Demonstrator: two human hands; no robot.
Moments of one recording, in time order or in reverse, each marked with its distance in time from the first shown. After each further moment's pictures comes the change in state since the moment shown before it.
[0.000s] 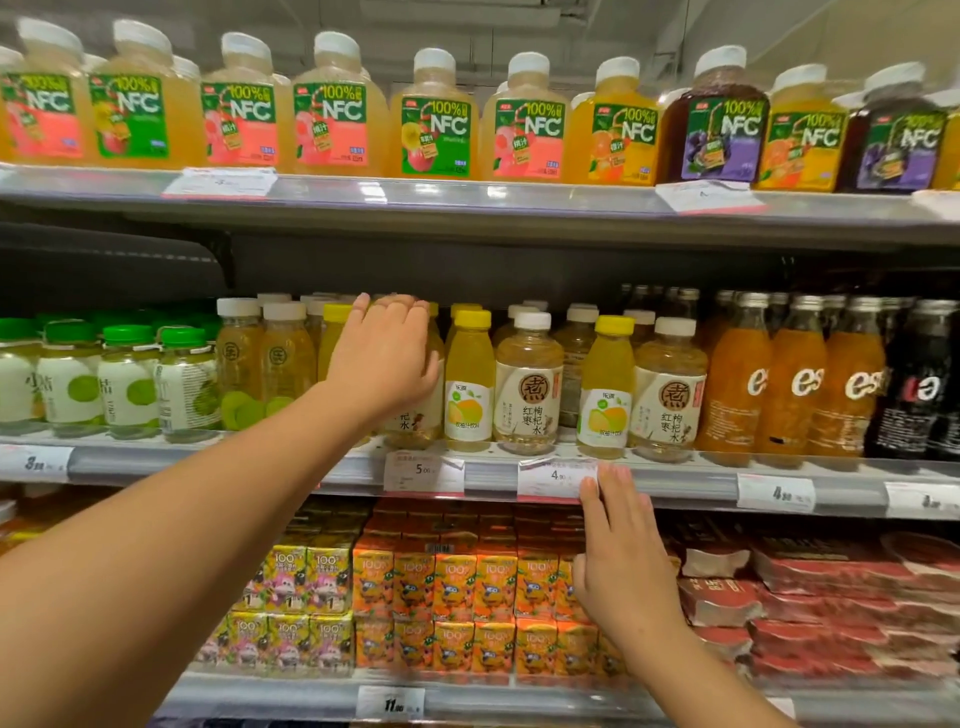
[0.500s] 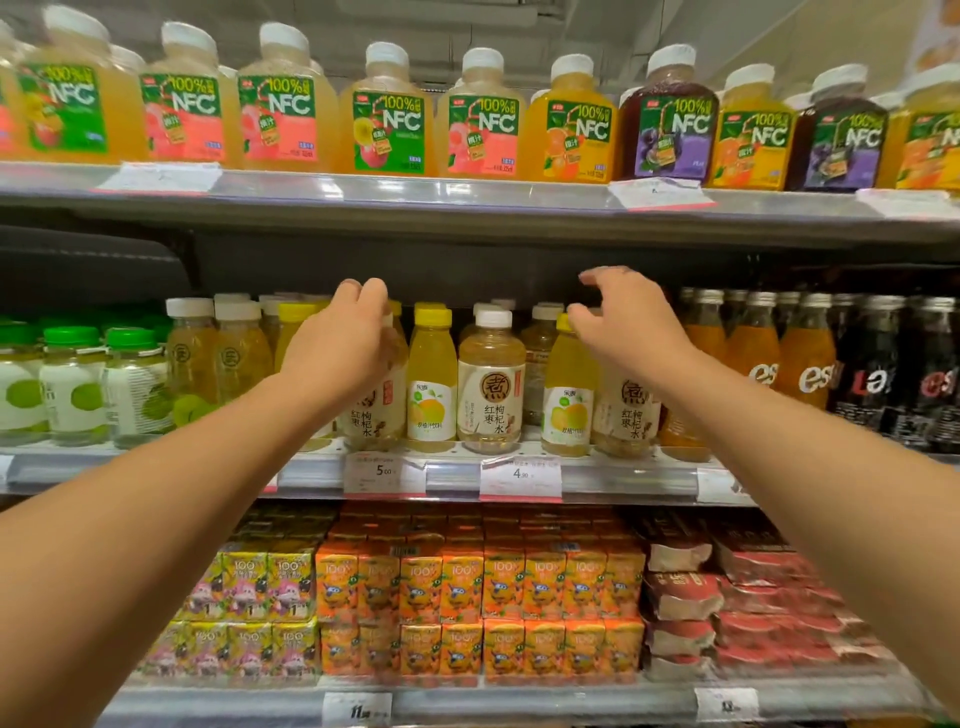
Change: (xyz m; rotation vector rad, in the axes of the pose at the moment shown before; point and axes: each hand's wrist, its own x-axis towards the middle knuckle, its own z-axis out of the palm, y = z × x) left_hand 0.004 0.010 -0.017 -0.241 0.007 -0.169; right_hand 0.167 0.037 -0.145 0.394 0.162 0.058
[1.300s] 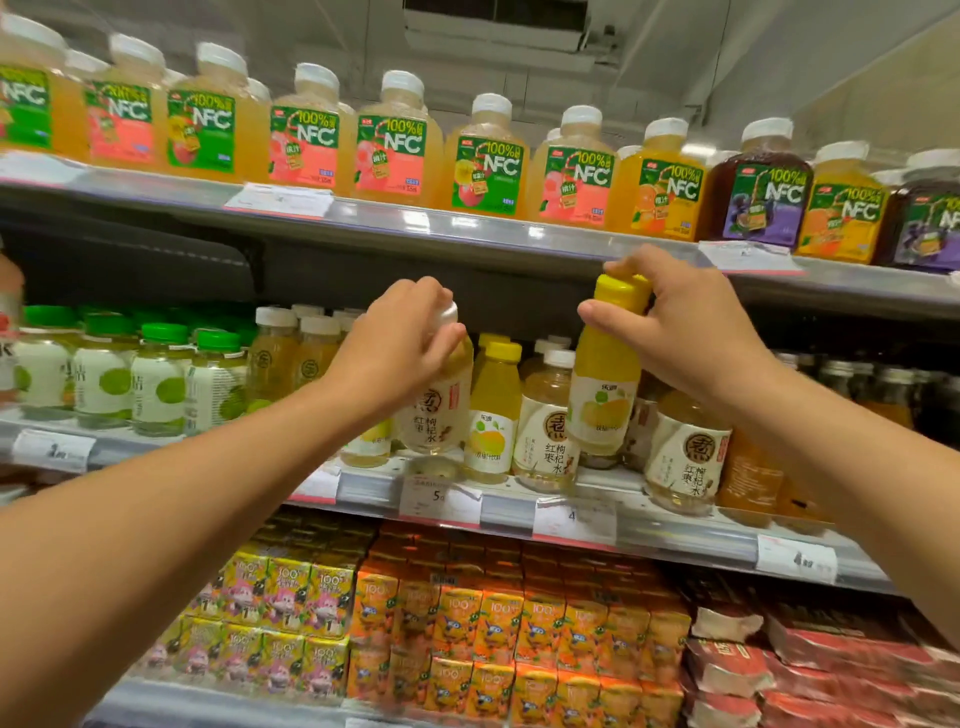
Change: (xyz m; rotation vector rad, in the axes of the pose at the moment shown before) left_hand -0.012 -0.013 -0.049 -0.298 0.120 0.077; right_hand -0.003 -0.070 -0.038 0.111 0.074 -0.325
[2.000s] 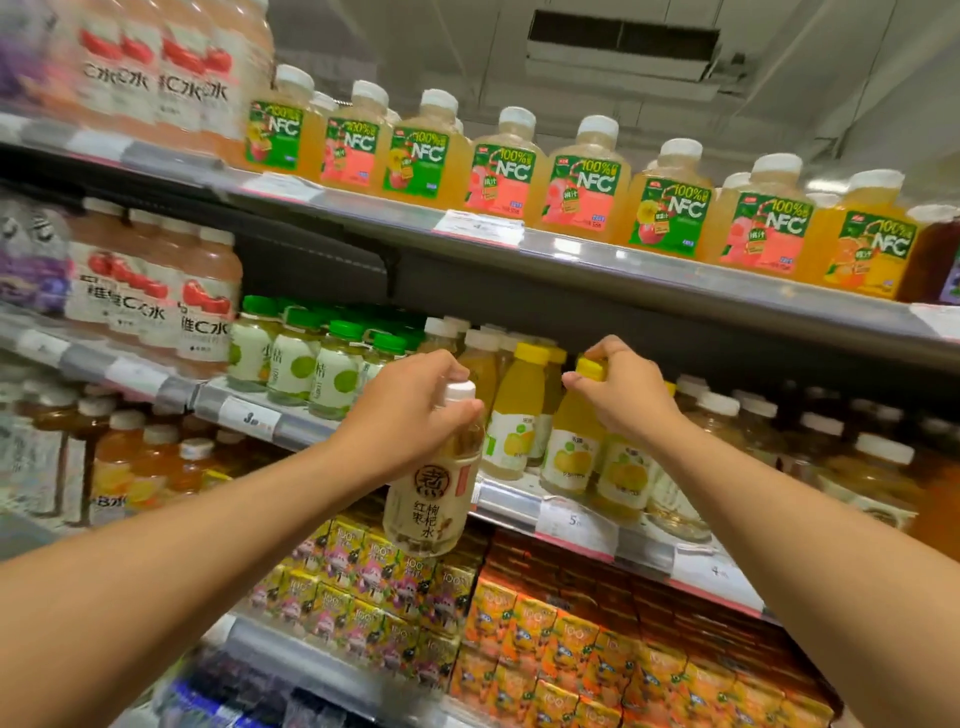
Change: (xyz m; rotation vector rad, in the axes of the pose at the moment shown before) left_hand -0.083 -0.088 -0.076 -0.073 -0.061 -0.248; right_hand 0.035 -0.070 0.169 0.115 -0.328 0.263
